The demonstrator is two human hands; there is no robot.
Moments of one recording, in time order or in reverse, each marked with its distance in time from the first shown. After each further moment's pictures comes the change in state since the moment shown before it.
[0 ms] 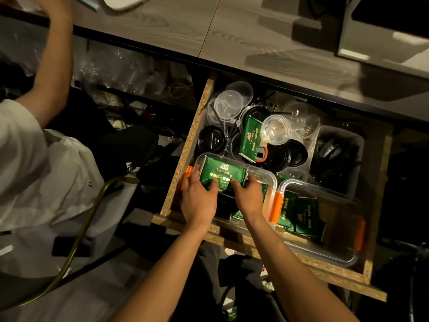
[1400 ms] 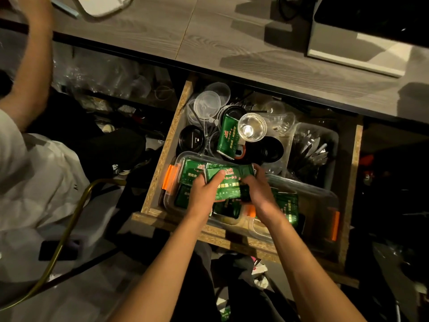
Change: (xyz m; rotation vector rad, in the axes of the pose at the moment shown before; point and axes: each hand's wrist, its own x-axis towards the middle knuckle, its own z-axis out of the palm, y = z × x) left_hand -0.042 0.057 0.014 -0.682 -0.312 -0.151; right_hand -0.008 -0.004 -0.099 0.410 -0.250 0.046
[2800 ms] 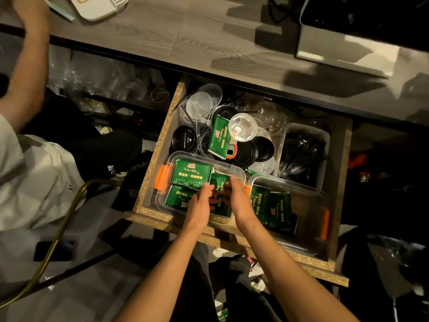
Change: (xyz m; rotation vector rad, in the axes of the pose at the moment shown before) left_hand -0.004 -0.051 0.006 0.204 -0.093 0.019; right_hand -0.006 0.033 0.018 -0.013 0.011 0.041
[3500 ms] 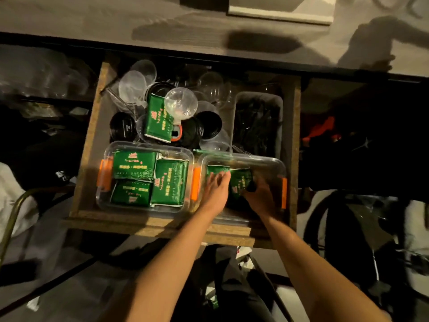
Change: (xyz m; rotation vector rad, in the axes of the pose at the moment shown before) left_hand 0.022 -0.017 0.161 0.393 -0.192 -0.059; right_hand 0.044 0.110 -0.179 -0.311 0.278 -0.088
